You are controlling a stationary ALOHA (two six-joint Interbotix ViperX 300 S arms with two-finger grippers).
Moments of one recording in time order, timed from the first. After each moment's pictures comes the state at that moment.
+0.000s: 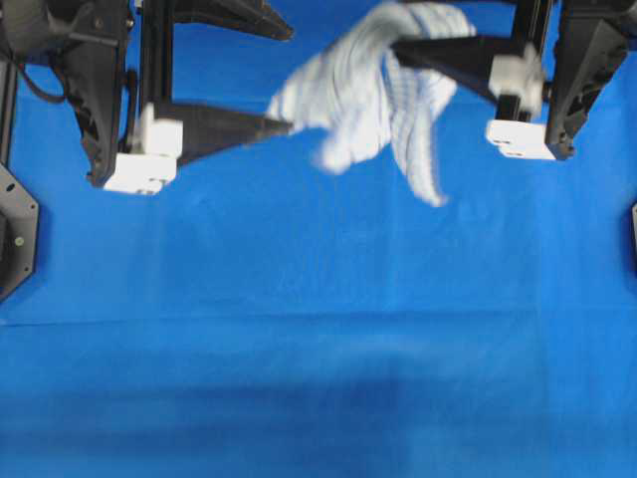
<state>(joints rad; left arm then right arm) 0.04 -0.39 0.13 -0.02 0.55 0.11 -0.01 -0.38 0.08 -0.40 0.74 0.23</state>
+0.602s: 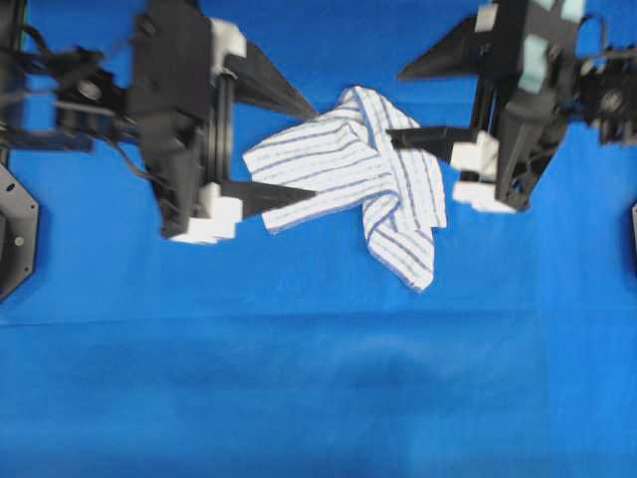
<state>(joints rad) 0.03 -0.33 0.42 -0.02 0.28 0.10 0.00 -0.38 0.38 -0.40 0.62 0.36</state>
